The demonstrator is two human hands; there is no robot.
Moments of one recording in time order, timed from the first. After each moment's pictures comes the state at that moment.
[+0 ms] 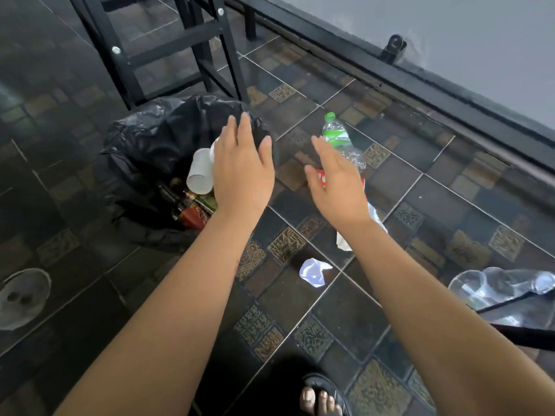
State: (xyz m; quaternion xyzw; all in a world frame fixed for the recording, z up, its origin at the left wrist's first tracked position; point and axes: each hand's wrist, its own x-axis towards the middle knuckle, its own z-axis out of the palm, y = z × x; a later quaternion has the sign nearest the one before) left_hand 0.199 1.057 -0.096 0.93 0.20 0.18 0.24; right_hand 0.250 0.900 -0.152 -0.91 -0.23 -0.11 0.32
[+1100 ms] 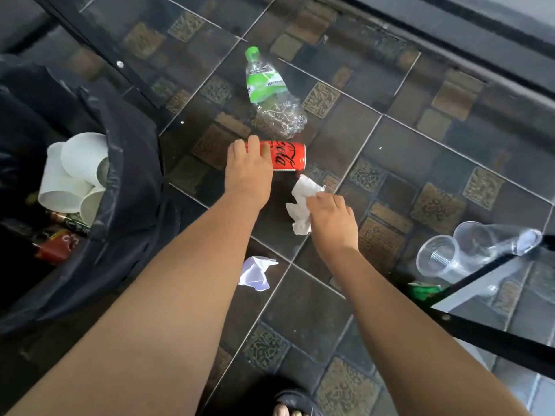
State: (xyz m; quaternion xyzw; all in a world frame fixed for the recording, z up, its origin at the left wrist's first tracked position) left_hand 0.325 0.933 -0.270 0.99 -0.02 -0.07 -0.09; right_hand 0.260 0.767 -0.306 -0.99 -0.09 0.11 0.06
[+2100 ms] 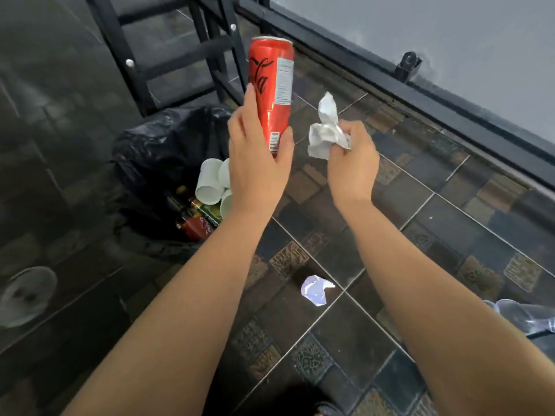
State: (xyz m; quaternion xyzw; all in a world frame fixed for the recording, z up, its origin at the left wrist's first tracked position) left_hand 0.233 1.044 -0.095 0.86 0.17 0.35 0.33; right_hand 0.294 0.922 -0.108 -0.86 -0.06 -0.16 0.49
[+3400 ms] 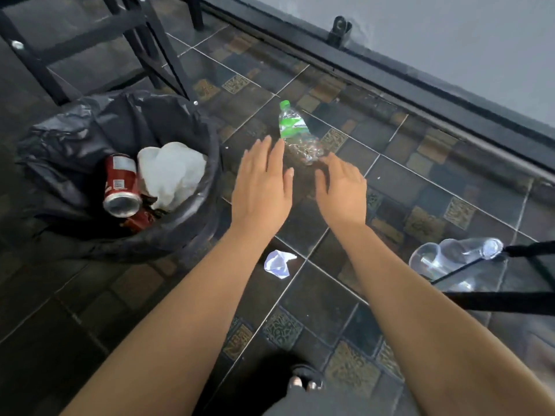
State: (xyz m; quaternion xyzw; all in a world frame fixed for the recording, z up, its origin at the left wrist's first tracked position) left_hand 0.206 0.963 -0.146 0.97 -0.01 0.19 0.17; right_hand 0.252 0.812 -0.189 -0.96 -0.07 -0.14 0.25
